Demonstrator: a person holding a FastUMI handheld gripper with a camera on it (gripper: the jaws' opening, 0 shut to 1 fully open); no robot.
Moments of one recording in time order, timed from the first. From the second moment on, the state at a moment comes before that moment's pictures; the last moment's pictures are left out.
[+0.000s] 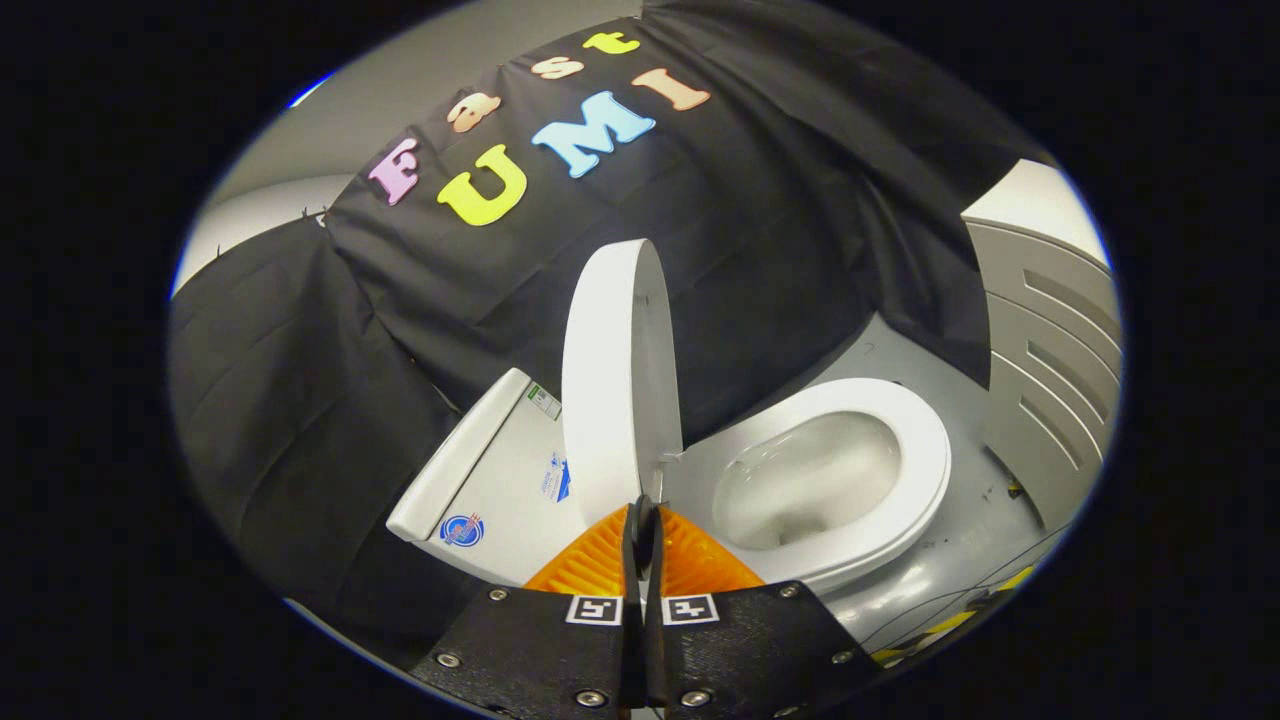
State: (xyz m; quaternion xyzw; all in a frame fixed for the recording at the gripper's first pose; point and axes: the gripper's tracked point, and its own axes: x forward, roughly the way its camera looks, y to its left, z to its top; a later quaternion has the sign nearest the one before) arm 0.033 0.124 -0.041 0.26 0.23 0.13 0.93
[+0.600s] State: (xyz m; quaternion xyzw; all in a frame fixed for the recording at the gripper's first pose) arm 0.032 0.200 -0.011 0.22 0.21 0.17 0.94
